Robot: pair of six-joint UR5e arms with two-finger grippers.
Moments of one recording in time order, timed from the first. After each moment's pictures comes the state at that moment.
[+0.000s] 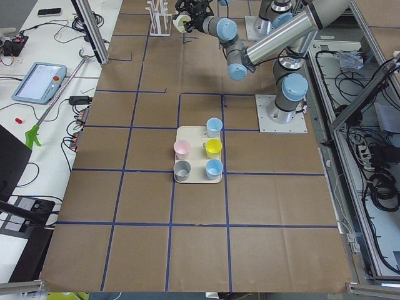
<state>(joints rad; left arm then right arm) -1.54 -1.58 -2.30 0.11 0.68 0.31 1.85 -1.39 2.04 -3.18 -1.13 1.65</state>
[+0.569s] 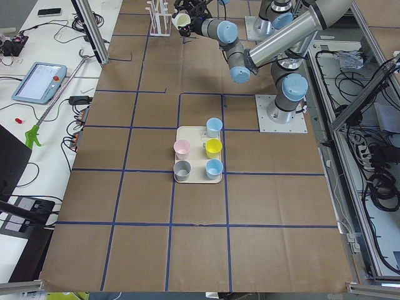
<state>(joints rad) -1.41 -1.54 -2.31 0.10 0.65 0.30 1.85 -1.38 2.02 -3.18 -1.12 1.65</state>
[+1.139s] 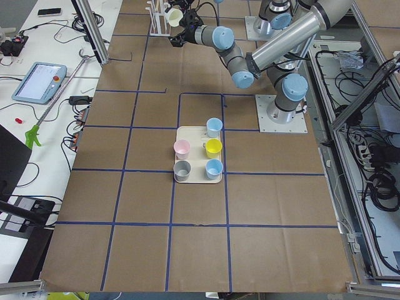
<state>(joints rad) -1.31 -1.54 -2.22 -0.09 0.73 0.29 1.75 -1.35 1.99 -3.21 -1.13 1.50</state>
